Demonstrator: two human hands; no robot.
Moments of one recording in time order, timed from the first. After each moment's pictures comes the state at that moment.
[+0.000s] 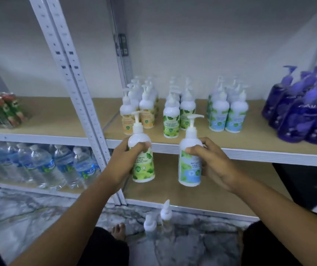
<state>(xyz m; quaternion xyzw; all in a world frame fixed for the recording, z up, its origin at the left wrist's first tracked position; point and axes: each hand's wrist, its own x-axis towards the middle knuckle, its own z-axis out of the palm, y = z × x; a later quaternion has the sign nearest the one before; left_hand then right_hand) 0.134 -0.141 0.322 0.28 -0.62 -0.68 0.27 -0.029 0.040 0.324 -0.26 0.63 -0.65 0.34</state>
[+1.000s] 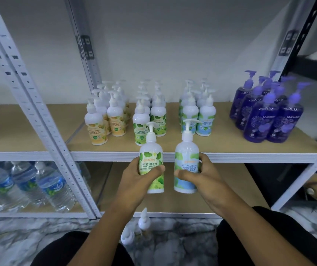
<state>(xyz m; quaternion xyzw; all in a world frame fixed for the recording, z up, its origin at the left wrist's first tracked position) 0.079 -0.062 0.306 0.26 -0.66 -0.67 0.22 -0.036 0.086 0.306 -0.19 0.66 -0.68 0.26</state>
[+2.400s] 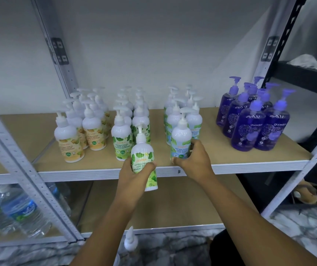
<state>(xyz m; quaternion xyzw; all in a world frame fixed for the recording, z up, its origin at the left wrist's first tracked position) -0.001 -0.070 0.304 0.29 -0.63 -0.67 0.26 -0.155 0.043 0.289 -0.20 0.84 -0.50 0.02</state>
